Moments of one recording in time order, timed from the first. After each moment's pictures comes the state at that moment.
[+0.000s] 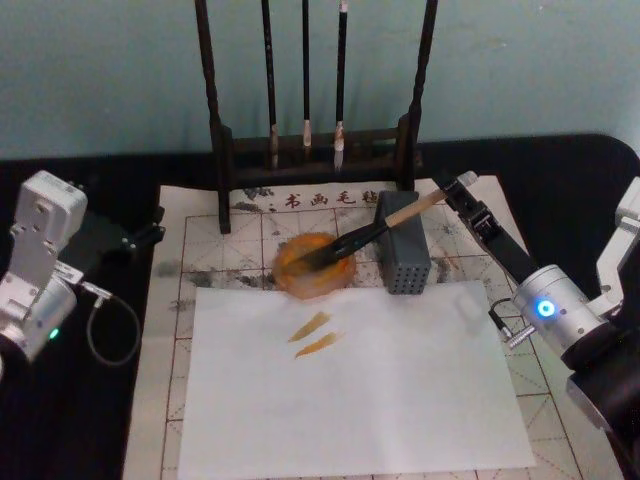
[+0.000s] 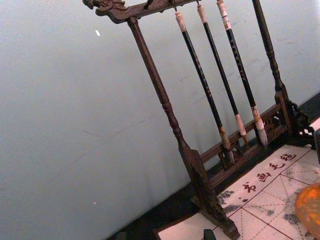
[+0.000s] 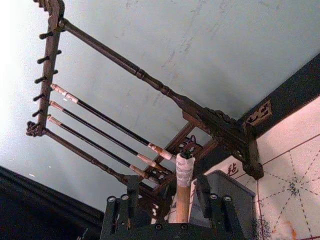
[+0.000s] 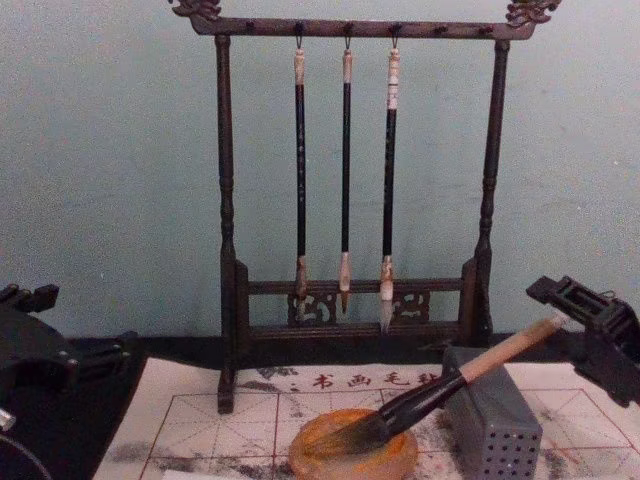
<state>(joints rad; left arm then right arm) -0.20 0.60 0.45 -1.41 -0.25 -0.12 0.03 0.21 0.27 -0.26 -1.23 1.28 0.13 0.41</state>
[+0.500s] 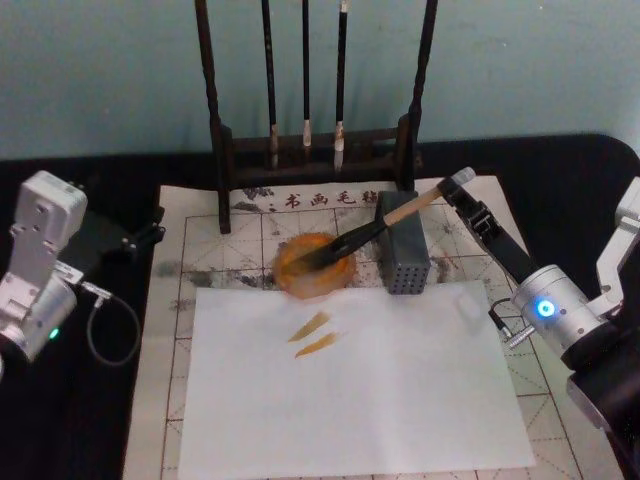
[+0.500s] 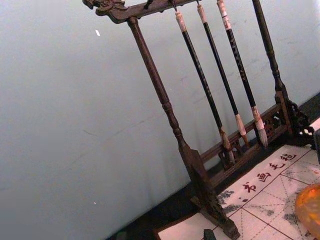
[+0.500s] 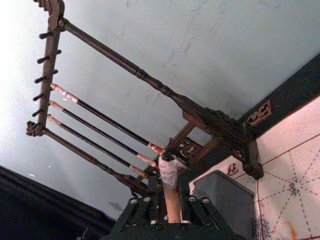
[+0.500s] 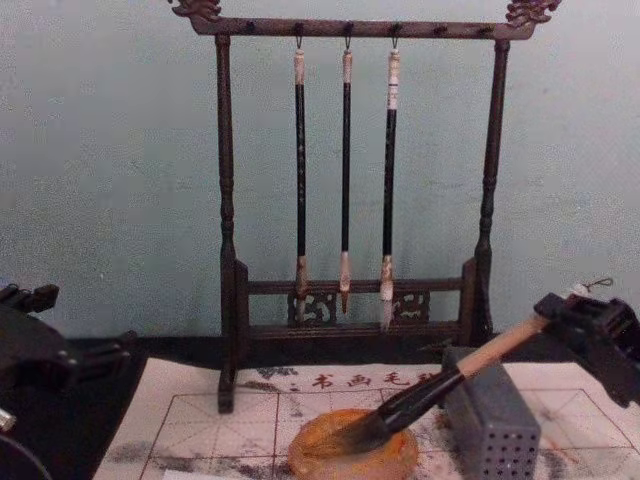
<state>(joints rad) -0.20 0.60 0.45 -1.41 -0.25 -0.12 0.03 0.21 0.27 -0.26 -1.23 1.28 0.13 0.41</state>
